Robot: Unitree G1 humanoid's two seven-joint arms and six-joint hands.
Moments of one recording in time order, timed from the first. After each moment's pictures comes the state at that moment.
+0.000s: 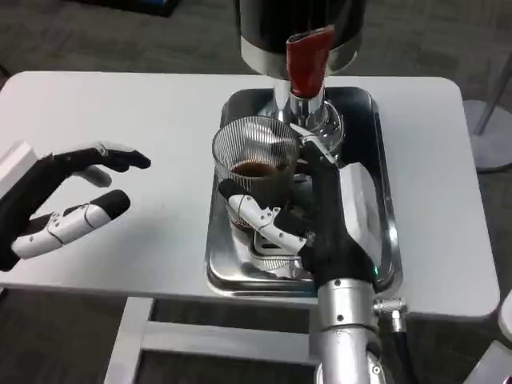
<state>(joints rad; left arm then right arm) -0.56 0.75 0.12 0.84 0.12 -1.02 -0.30 -0.48 0.11 0.30 0.23 -0.54 -0.02 -0.53</state>
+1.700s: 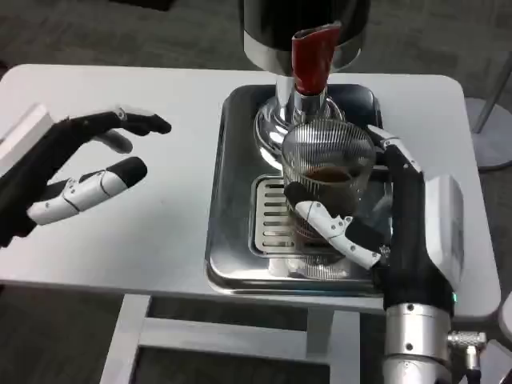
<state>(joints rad) -0.66 0.73 0.09 0.84 0.09 -1.02 -0.34 -0.28 0.05 0.21 -0.03 -0.61 -0.03 -0.54</state>
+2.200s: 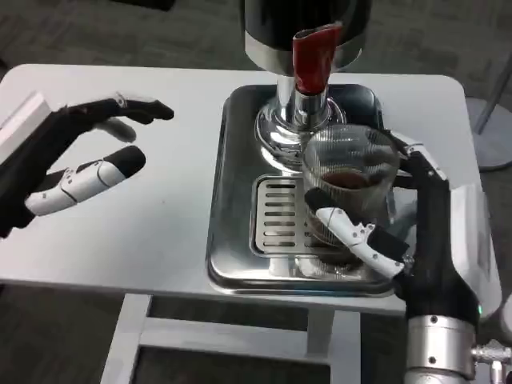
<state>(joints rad) -0.68 0.73 0.09 0.82 0.03 -1.02 -0.39 -0.20 0.03 0.19 -0.13 -0.61 -0.01 -0.52</state>
